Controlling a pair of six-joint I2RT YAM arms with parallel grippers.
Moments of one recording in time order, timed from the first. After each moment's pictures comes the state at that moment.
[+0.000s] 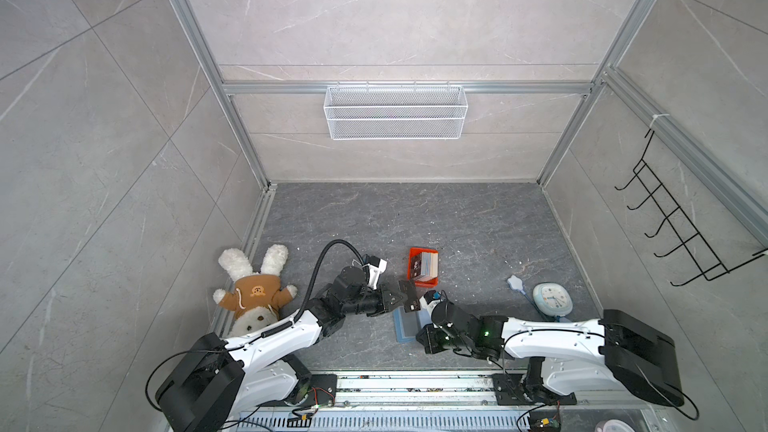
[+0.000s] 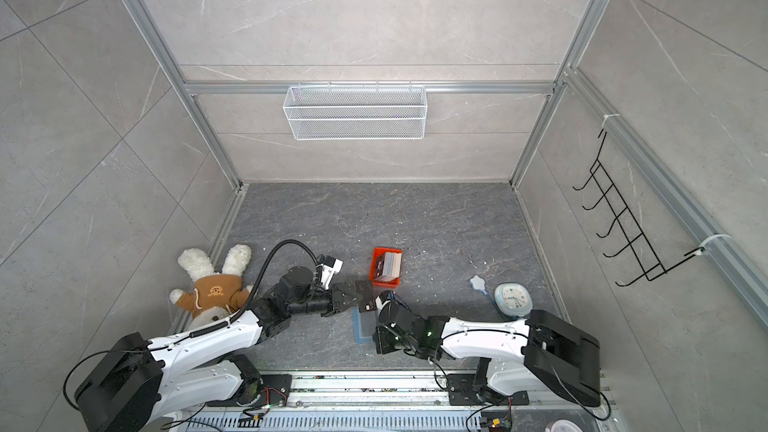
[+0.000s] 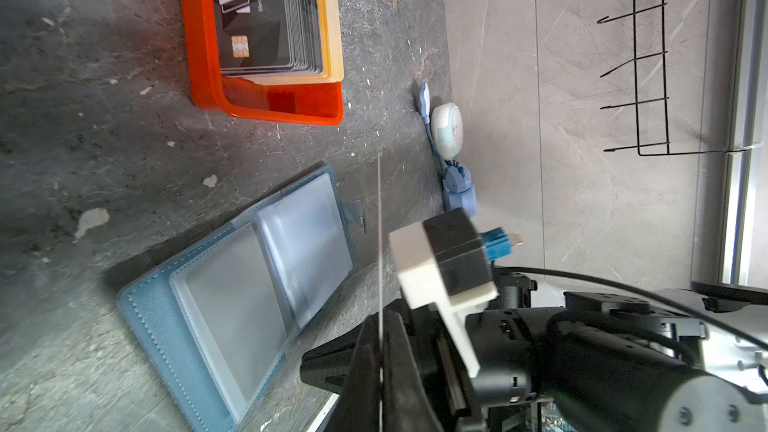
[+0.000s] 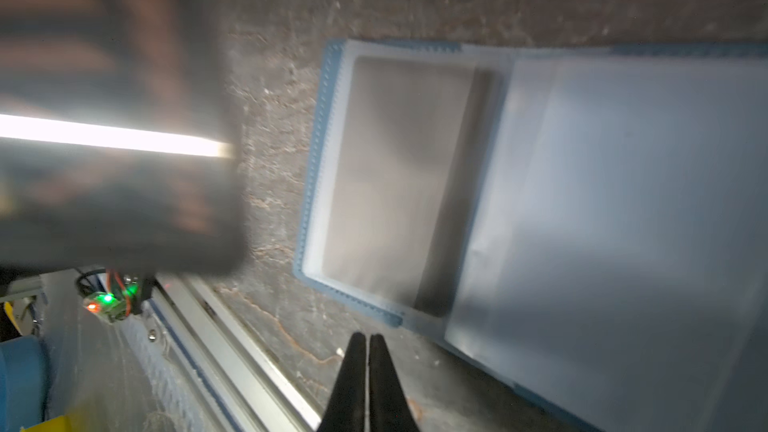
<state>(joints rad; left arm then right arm) -0.77 1.15 0.43 0.22 0.50 -0.99 1.13 1.26 0.48 -0.06 -0.05 0.88</state>
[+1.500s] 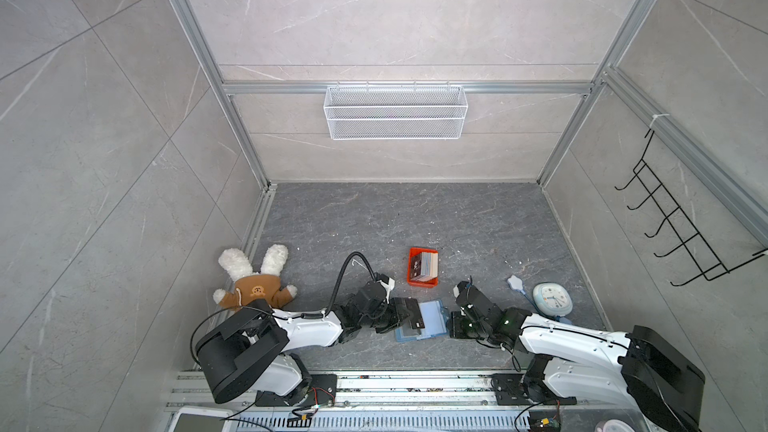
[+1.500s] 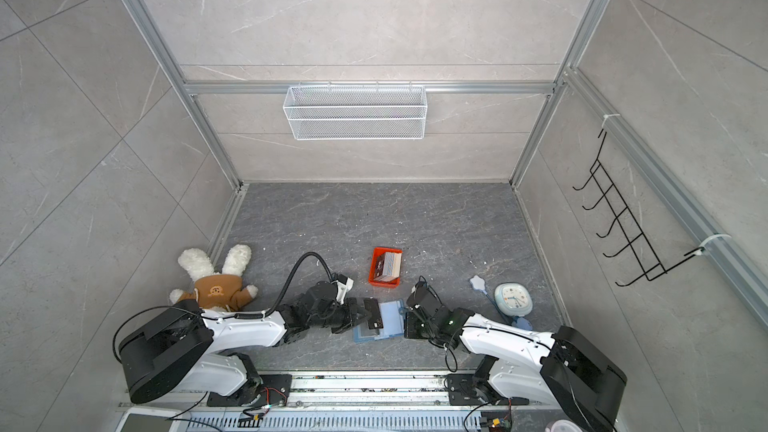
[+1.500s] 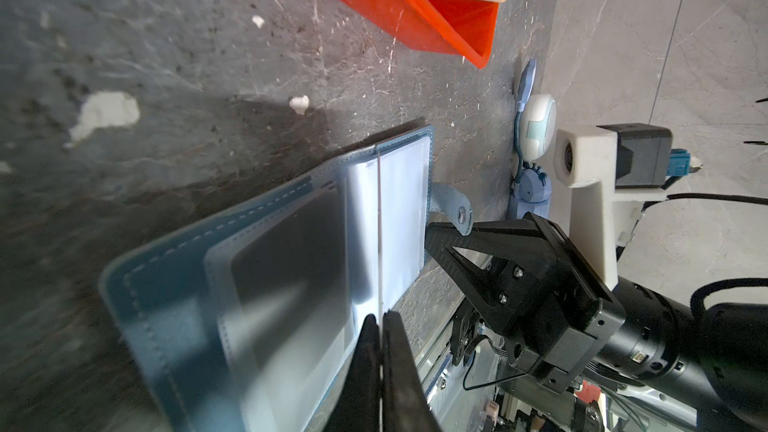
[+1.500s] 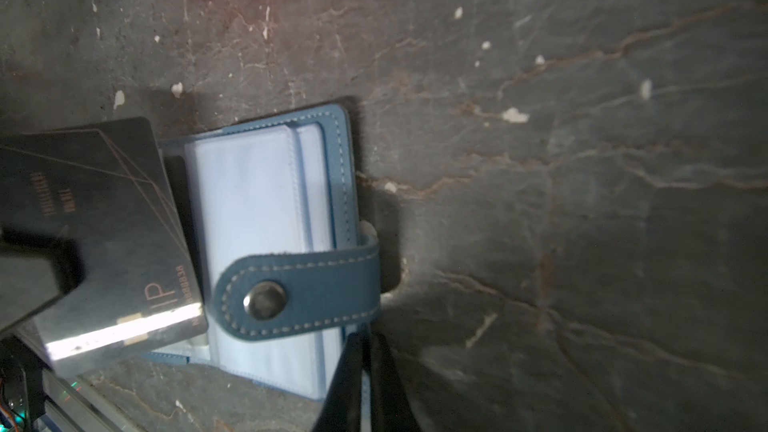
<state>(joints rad) -0.92 1.41 0.40 0.35 0.35 -1.18 0.85 1.16 0.38 -0.23 -0.05 0.84</state>
